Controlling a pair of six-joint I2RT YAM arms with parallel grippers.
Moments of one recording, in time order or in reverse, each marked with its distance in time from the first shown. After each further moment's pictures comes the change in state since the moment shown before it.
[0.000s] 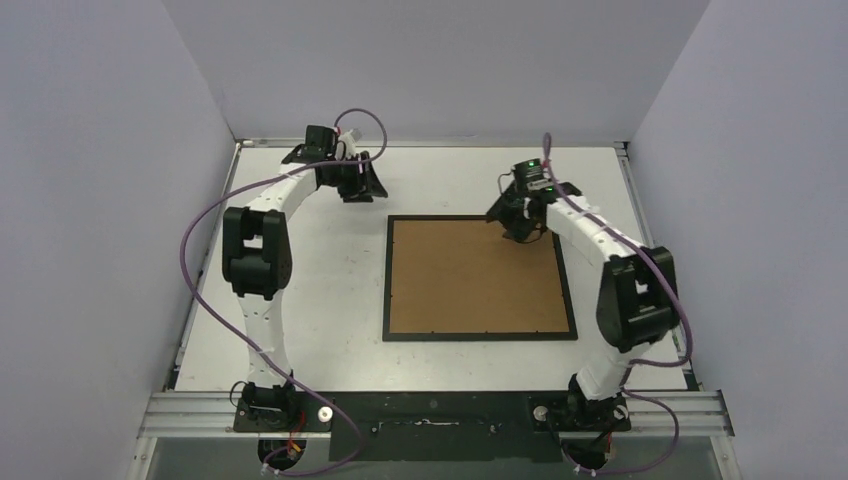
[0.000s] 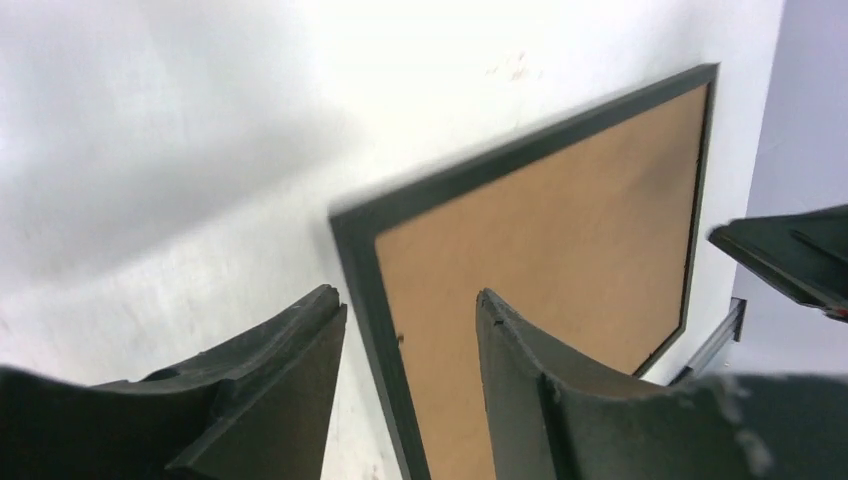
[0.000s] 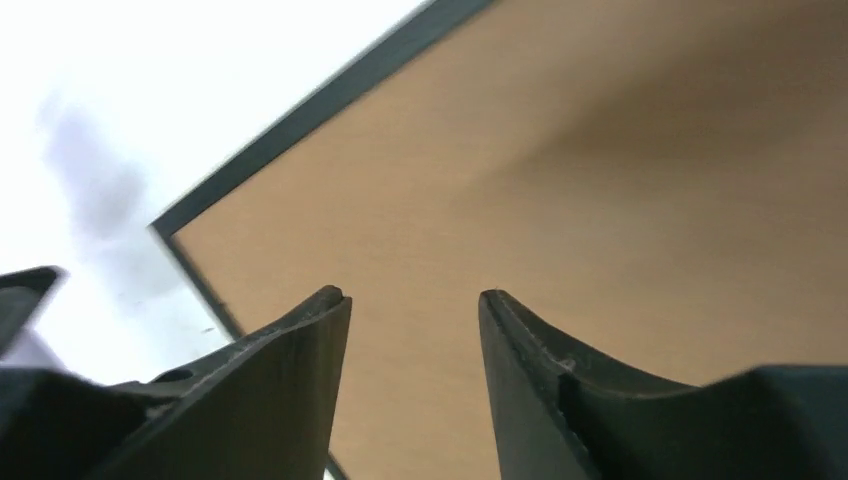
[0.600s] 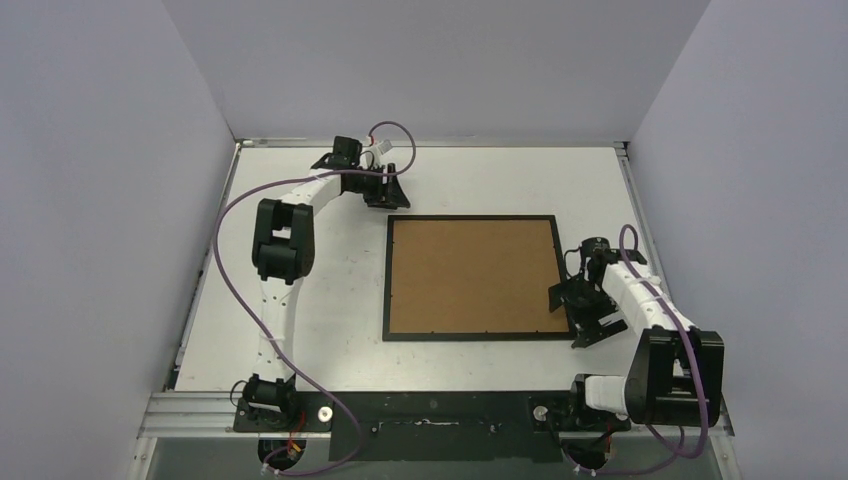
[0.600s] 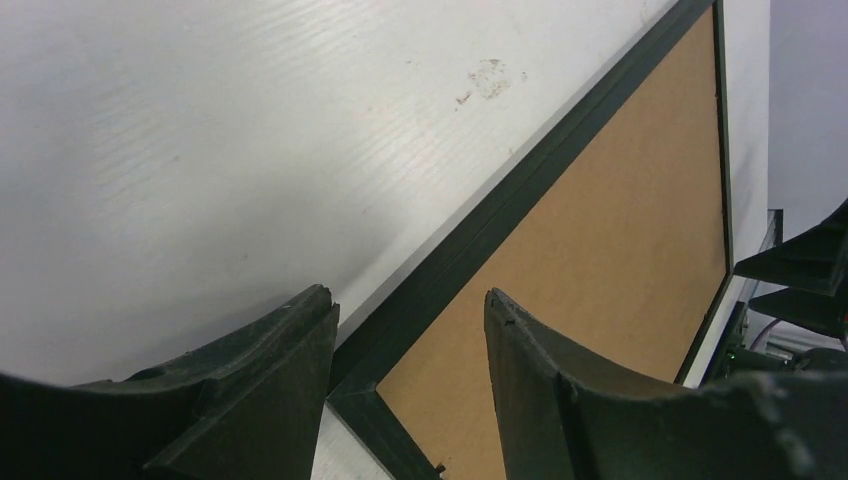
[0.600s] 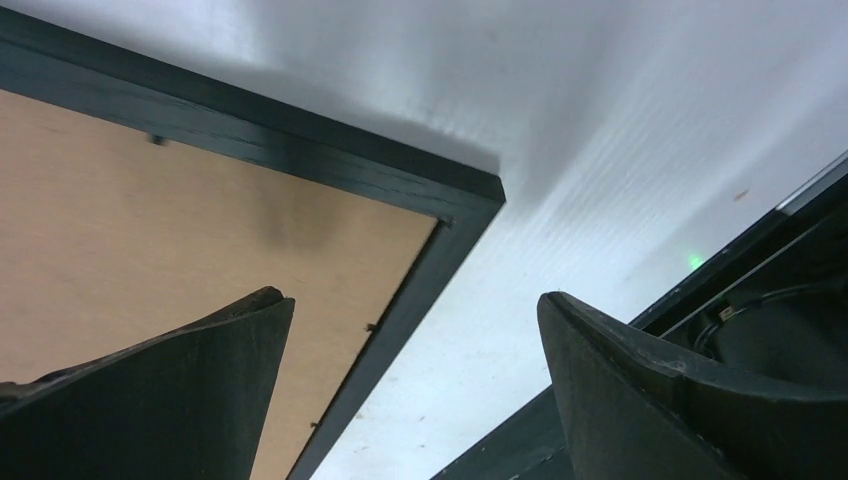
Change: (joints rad) left arm -0.054 0.294 0.237 0.100 0.173 0.149; right arm -0.395 -0.492 -0.550 -0.509 0.119 0.145
